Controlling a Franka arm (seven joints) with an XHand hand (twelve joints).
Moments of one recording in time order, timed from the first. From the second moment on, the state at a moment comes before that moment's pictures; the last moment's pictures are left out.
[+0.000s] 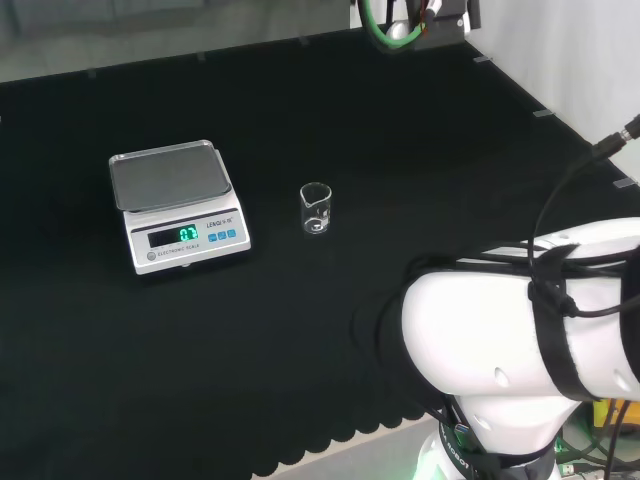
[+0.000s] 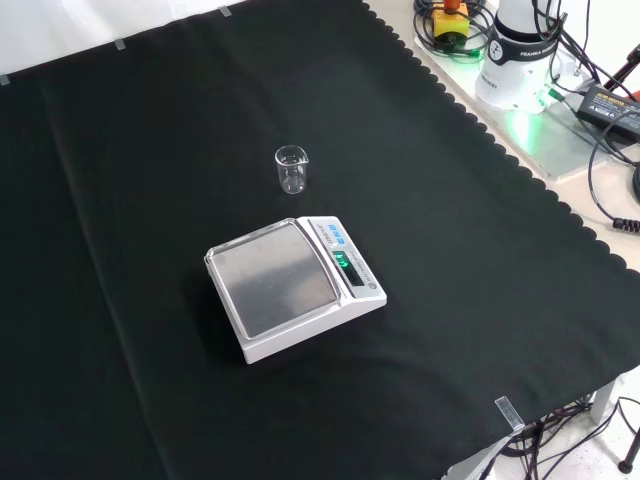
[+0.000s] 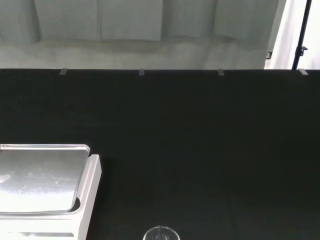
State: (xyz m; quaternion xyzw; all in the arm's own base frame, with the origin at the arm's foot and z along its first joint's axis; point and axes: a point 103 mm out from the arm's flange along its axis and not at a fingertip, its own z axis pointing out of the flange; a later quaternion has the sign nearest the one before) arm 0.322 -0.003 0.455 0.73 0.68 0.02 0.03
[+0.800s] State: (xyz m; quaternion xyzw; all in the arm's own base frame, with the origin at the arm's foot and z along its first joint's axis) arm 0.408 -0.018 0.314 0.74 0.67 0.06 -0.02
